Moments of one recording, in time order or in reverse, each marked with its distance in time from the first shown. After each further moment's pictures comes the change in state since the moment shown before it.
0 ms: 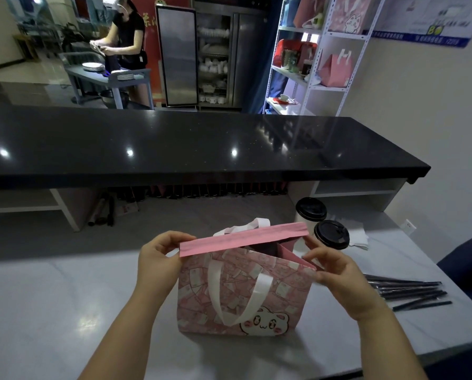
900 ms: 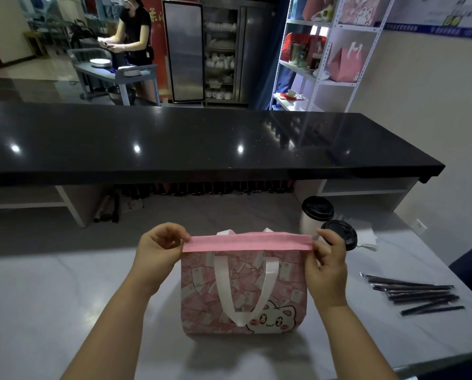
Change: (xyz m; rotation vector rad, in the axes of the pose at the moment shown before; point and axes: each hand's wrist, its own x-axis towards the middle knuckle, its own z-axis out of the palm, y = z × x) left_hand 0.018 0.003 -0.014 -0.106 -0.125 -0.074; right_hand 0.030 0.034 0.043 -0.434 0.578 -0.443
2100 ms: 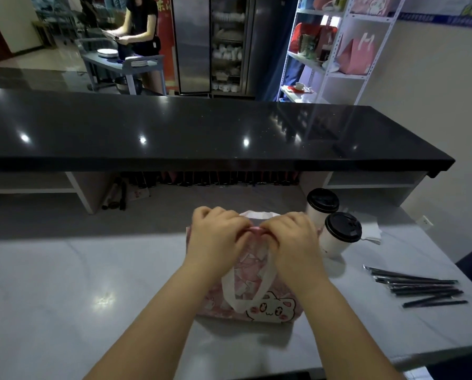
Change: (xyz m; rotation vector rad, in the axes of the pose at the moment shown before) left_hand -0.020 0.034 0.078 1.061 -0.054 0.624; right_hand 0.009 -0.084 0.031 -0.601 -0.310 -0.375
